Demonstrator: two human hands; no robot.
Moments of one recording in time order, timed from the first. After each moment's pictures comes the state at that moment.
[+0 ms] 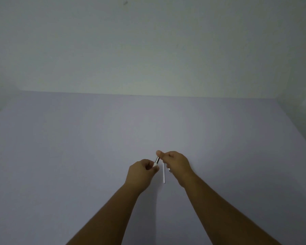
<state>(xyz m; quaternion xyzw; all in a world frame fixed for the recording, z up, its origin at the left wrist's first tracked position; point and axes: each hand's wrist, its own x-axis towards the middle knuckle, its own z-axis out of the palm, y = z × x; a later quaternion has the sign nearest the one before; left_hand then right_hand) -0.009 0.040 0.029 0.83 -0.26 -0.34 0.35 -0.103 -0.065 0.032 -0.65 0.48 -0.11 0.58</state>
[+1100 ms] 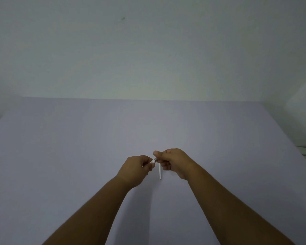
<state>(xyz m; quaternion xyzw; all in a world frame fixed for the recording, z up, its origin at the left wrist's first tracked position) -0.006 0.062 0.075 0.80 -0.42 -0.32 0.29 -0.123 -0.061 0.074 -0.60 0.40 -0.07 0.69</state>
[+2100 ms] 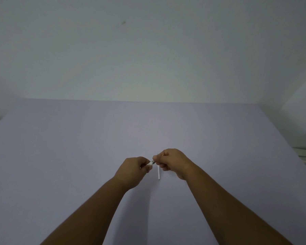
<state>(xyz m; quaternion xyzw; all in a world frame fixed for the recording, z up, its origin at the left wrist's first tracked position) -0.007 0.071 0.082 0.81 -0.43 -0.30 0.26 -0.125 -0.057 0.080 -0.66 0.40 -0.05 0.64</state>
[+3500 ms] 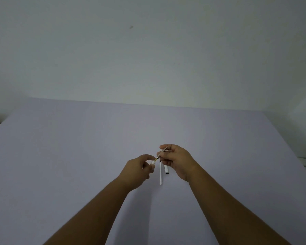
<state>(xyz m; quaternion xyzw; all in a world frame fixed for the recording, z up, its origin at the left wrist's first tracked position) 0.000 0.059 0.077 0.78 -0.38 -0.35 0.35 -0.117 -0.066 0.091 -0.56 0.37 -0.15 0.73</state>
